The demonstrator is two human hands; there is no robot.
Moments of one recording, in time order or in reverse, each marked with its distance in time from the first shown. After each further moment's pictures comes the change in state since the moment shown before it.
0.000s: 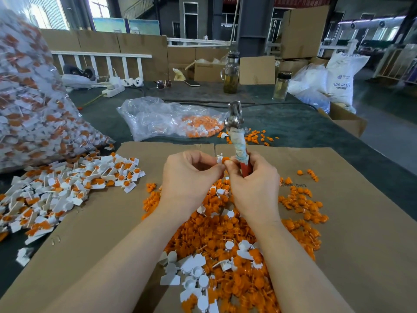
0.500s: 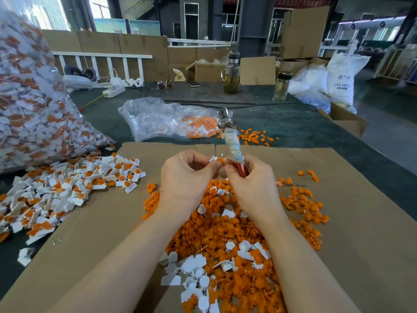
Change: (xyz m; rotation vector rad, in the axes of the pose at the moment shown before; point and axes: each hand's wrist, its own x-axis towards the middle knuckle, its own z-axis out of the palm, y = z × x) left_hand 0.003 -0.006 0.001 0.073 0.112 -0.033; right_hand 0.005 -0.001 -0.006 0.125 -0.227 0.098
